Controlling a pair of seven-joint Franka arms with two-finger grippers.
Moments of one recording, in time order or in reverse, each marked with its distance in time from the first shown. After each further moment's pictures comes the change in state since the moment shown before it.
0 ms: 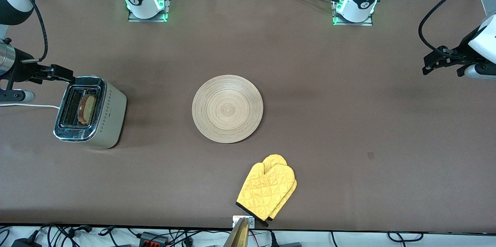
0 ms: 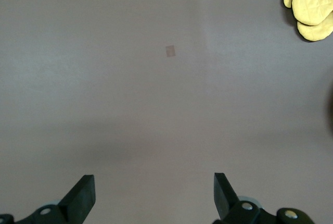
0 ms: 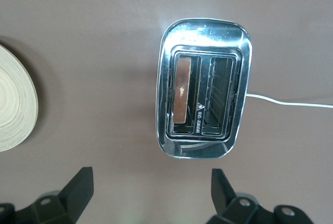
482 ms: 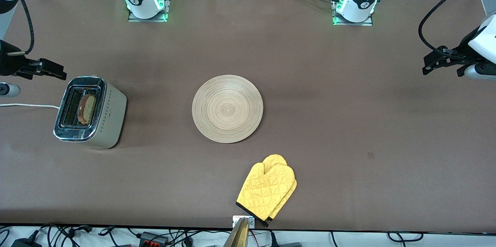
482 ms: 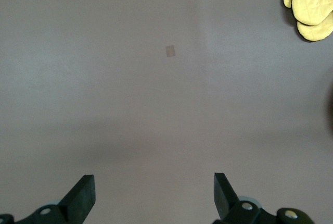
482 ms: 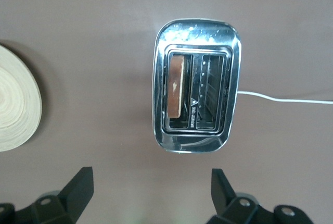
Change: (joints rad) left arm 0.000 0.000 0.000 0.000 0.000 0.000 0.000; right arm -0.136 -0.025 0.125 0.019 -0.005 -0.037 0.003
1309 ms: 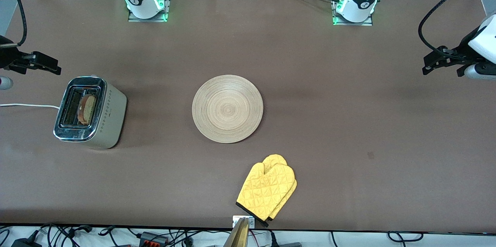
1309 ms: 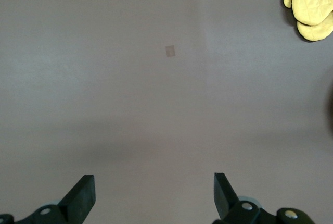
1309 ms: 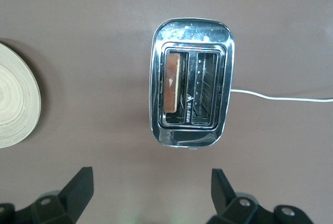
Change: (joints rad) left arm 0.000 0.000 0.000 0.000 0.000 0.000 0.000; right arm -0.068 -0.024 0.086 0.005 -0.034 -0.010 0.011
